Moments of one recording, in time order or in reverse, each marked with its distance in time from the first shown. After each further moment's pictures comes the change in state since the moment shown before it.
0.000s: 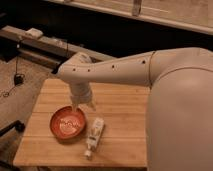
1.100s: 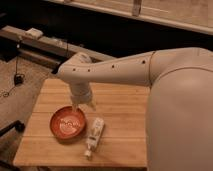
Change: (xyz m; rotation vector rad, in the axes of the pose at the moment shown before) arm 0.003 -0.003 0.003 0.009 0.015 0.015
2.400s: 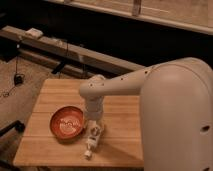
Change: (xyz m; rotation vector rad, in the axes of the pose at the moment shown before) arm 0.039 -0.037 0.113 -0.051 0.205 0.252
